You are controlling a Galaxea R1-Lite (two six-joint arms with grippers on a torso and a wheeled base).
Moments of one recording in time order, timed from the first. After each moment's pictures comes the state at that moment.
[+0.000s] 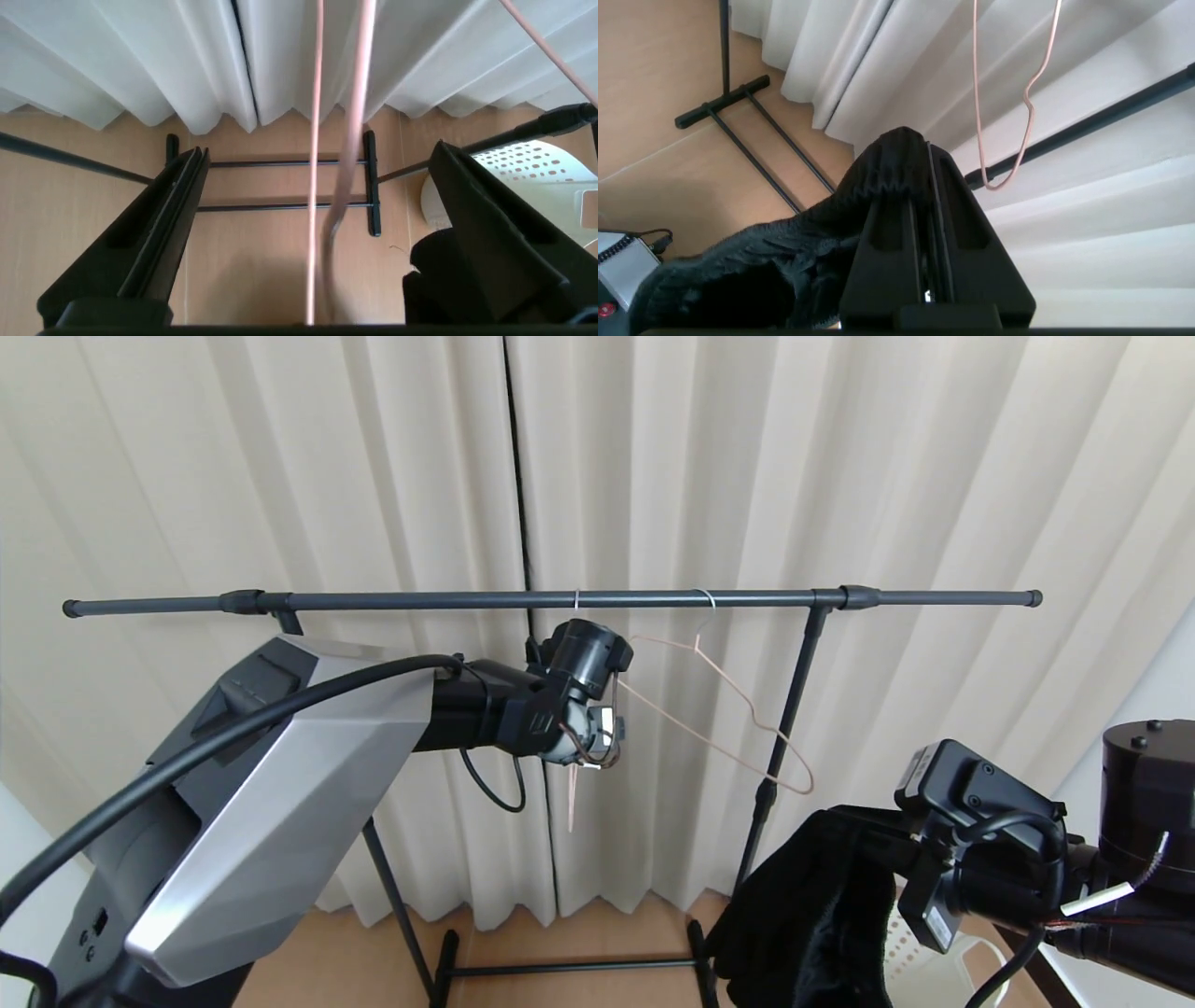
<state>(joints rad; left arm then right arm) -0.60 2.41 -1.89 0.24 0.42 -0.43 0.49 1.43 -0.44 -0.56 0.06 -0.48</state>
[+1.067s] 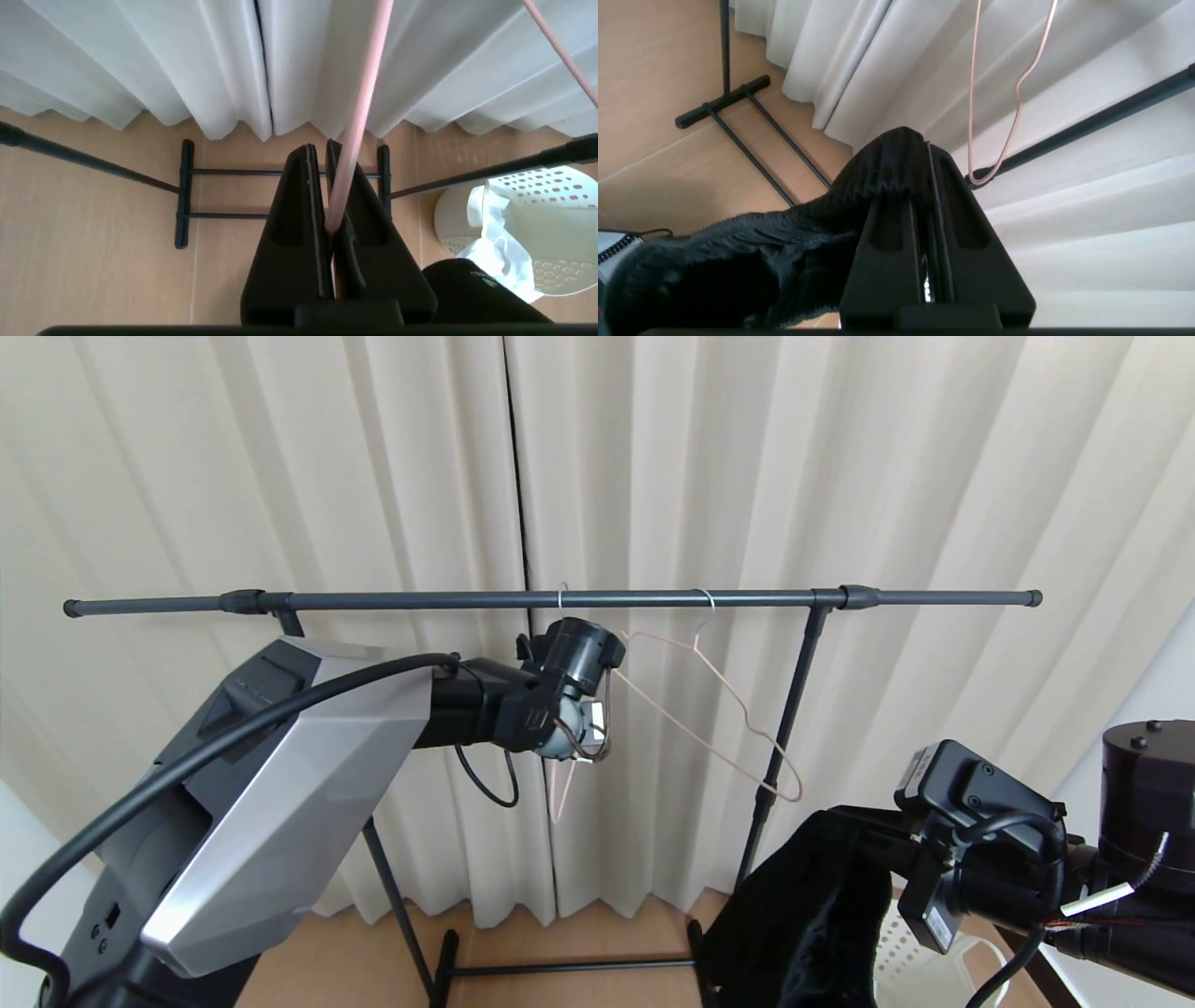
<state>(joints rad) -0.58 2.42 -1.91 0.24 0.47 -0.43 0.49 1.43 -0.44 -0.56 0.06 -0.48</state>
